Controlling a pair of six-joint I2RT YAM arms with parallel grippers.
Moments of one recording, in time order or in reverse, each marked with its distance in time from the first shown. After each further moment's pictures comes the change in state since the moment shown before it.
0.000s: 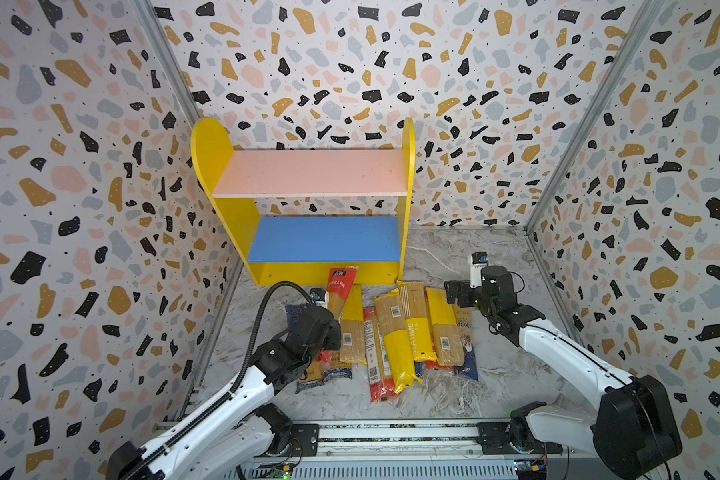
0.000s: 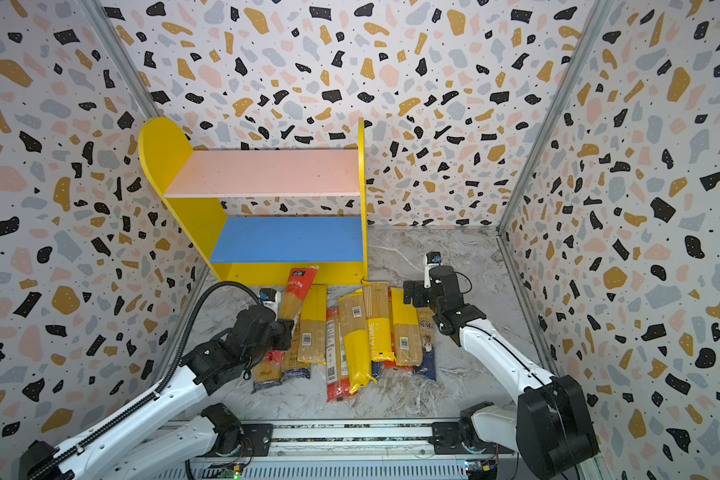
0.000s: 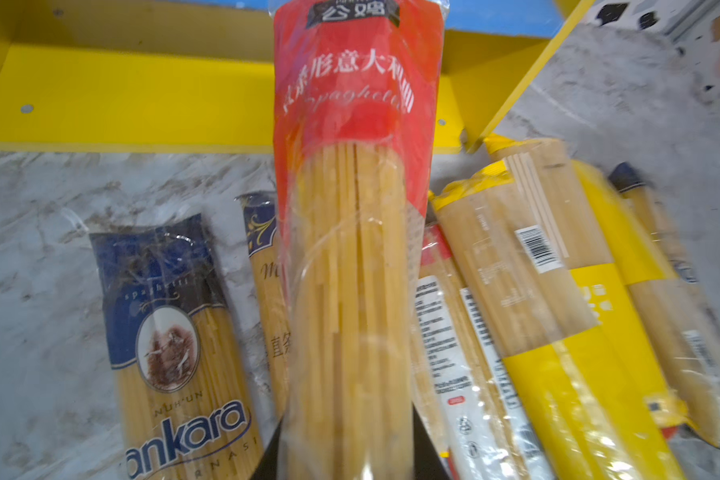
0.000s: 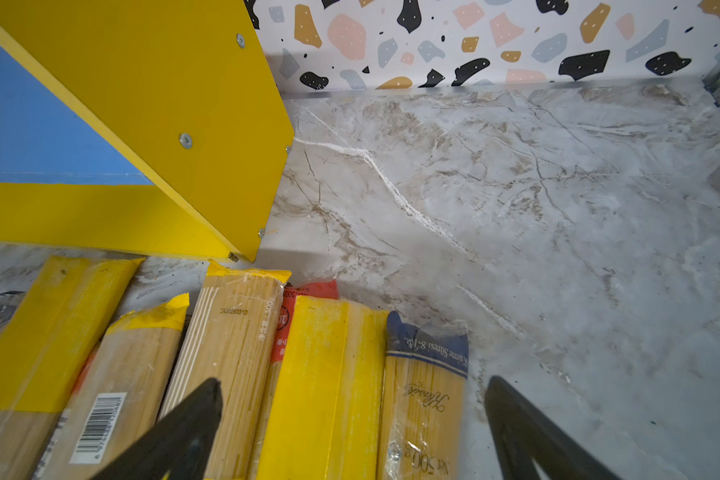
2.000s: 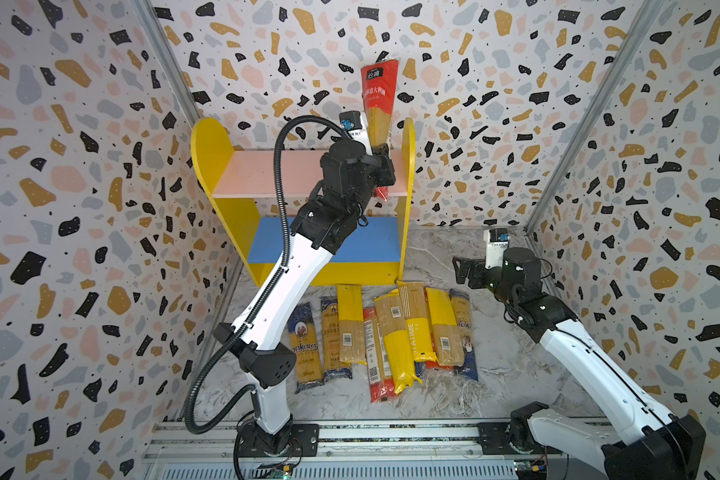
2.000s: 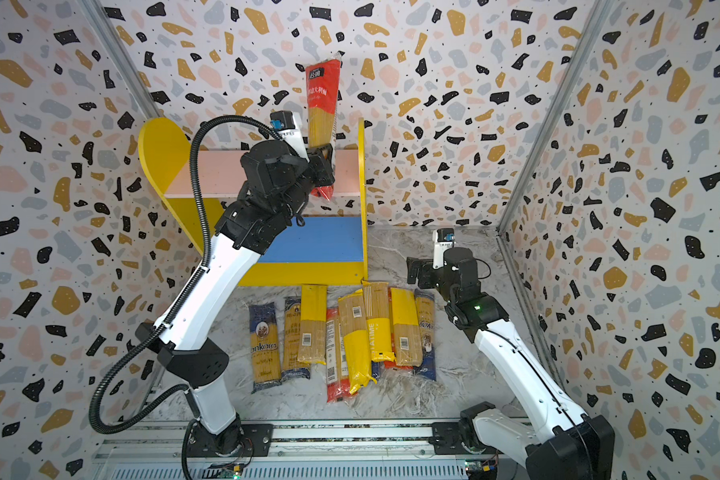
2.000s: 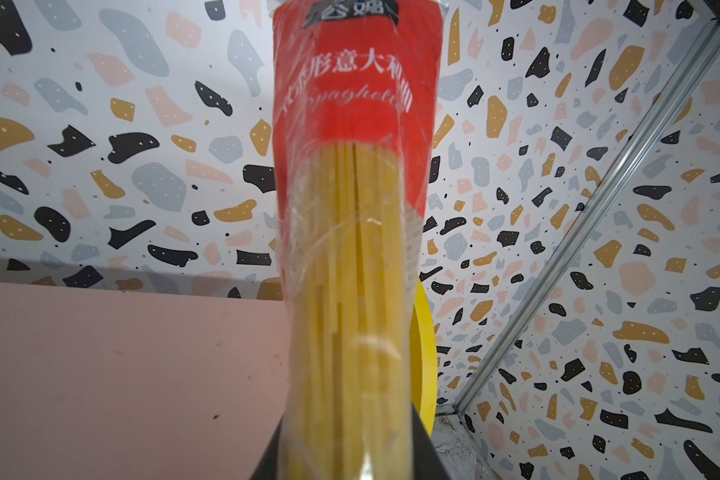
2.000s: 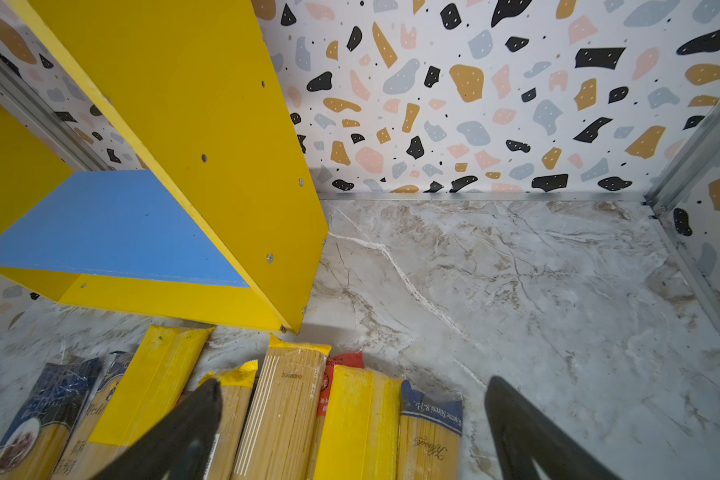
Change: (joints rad) left arm 0.021 1.011 1.669 0.079 -0.055 0.161; right arm 0.000 -0.123 0.228 -0.166 0.000 -0.009
